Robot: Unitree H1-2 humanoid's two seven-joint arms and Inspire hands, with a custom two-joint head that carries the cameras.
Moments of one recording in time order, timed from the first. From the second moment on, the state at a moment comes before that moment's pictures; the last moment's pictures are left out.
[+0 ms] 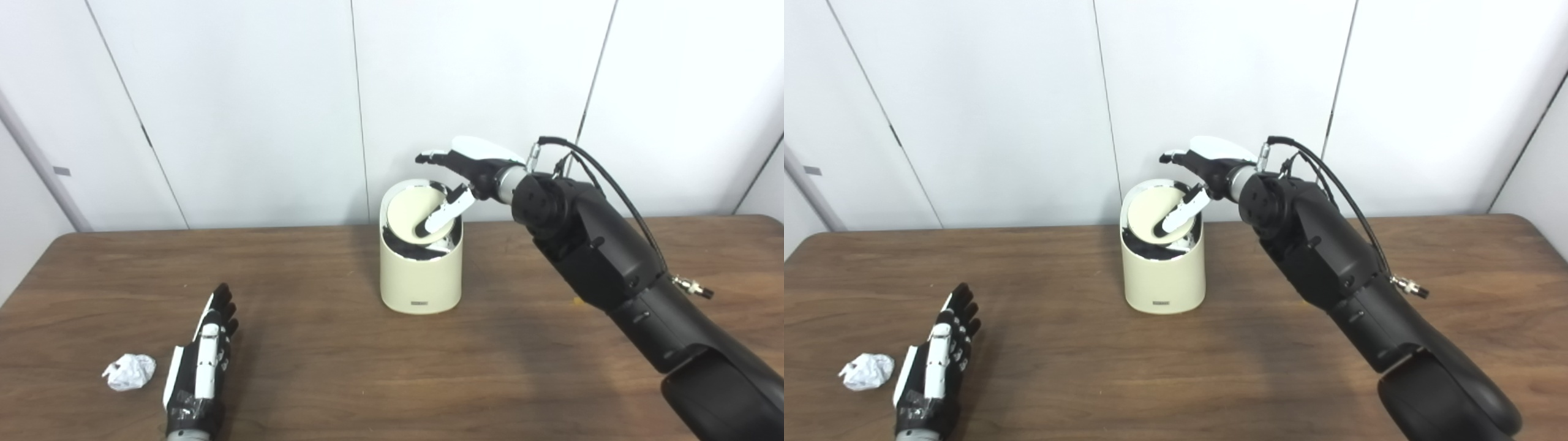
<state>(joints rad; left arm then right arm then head) 0.01 0.10 0.15 -0.02 -0.17 -0.10 -0.05 -0.97 -0.32 0.48 0.25 -0.67 0.43 0.51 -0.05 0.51</state>
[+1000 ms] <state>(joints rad) 0.01 0.10 0.15 -0.02 -0.16 -0.10 -0.04 -0.97 -0.32 0.49 0.28 -0.70 0.37 0.50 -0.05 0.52</state>
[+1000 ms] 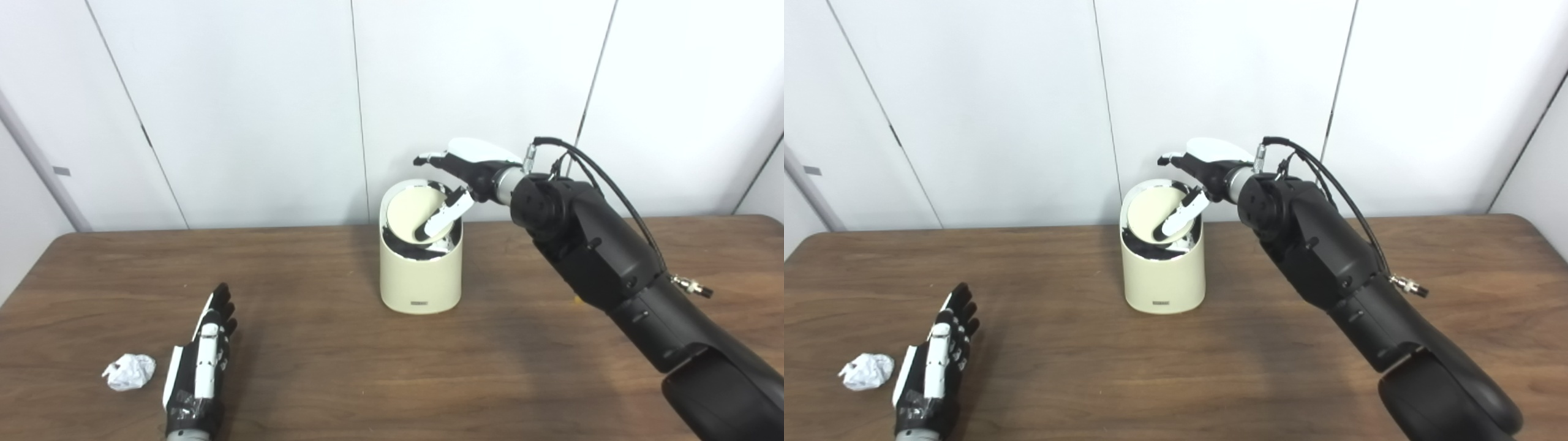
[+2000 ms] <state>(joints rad) 0.01 0.09 0.15 -0.02 -0.15 -0.10 -0.04 -0.95 -0.33 0.43 0.19 -0.69 0.38 0.51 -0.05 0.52</state>
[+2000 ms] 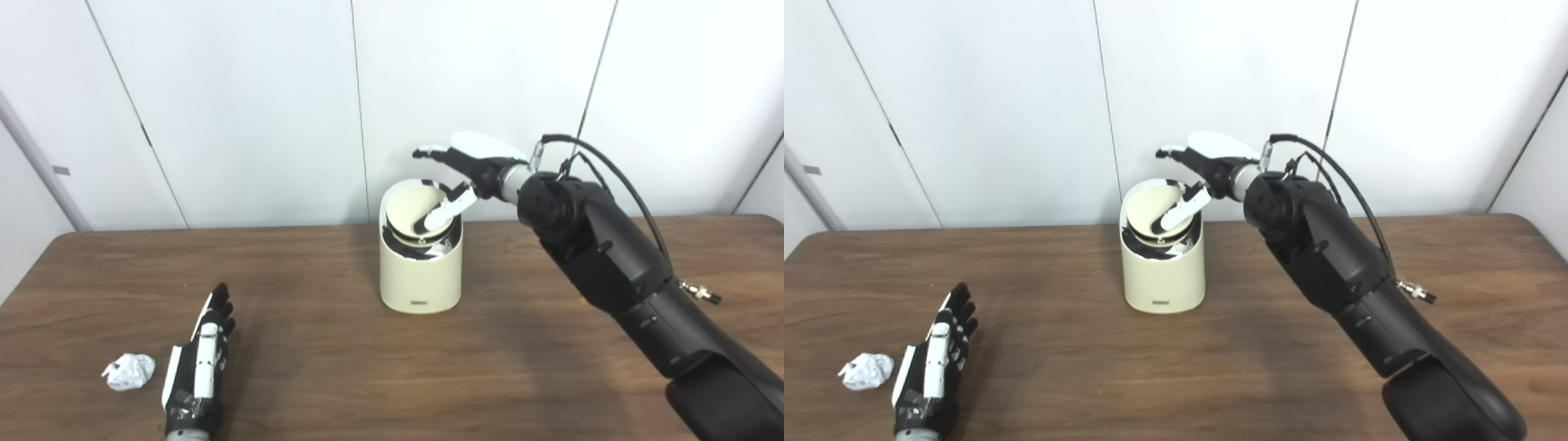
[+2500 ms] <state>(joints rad) 0.01 0.09 0.15 -0.02 -0.16 -0.10 -0.04 -0.91 -0.38 0.35 0.10 -0.66 0.41 0.53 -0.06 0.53</state>
